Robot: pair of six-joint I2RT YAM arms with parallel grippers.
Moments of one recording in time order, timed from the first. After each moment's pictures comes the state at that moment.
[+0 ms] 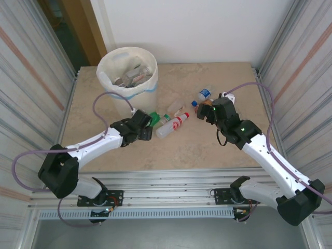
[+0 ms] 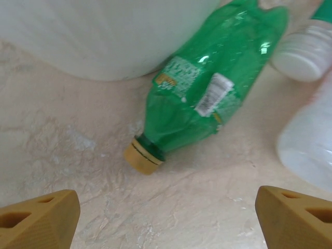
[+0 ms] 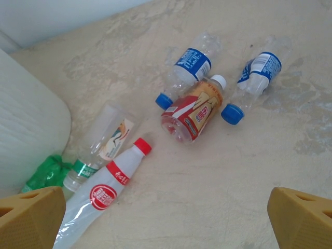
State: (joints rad) left arm -0.68 1.41 0.90 -0.54 -0.37 -0.45; right arm 0.57 1.05 1.02 -0.64 0.39 0.65
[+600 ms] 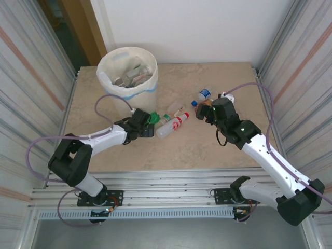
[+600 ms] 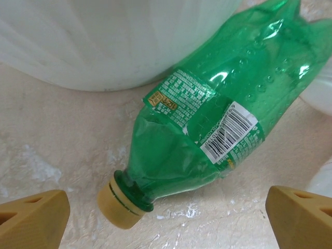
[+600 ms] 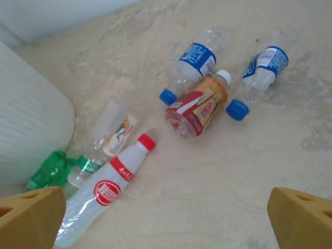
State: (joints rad) left arm -0.61 1.56 0.87 -0.34 -0.30 -0.47; right arm 0.57 1.05 1.02 -0.64 0.37 0.66
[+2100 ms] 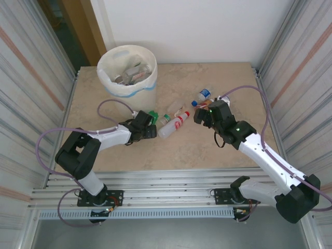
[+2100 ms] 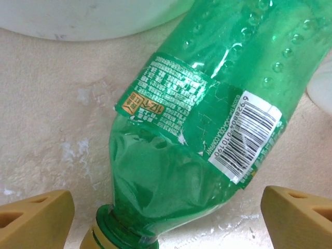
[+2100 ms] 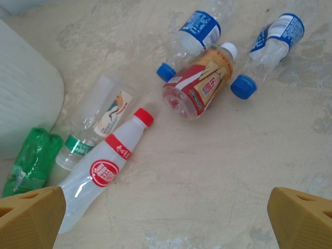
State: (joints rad) left arm -0.62 1.64 0.86 -0.26 -0.25 -0.59; right arm 0.57 1.09 0.96 -0.61 0.32 0.66
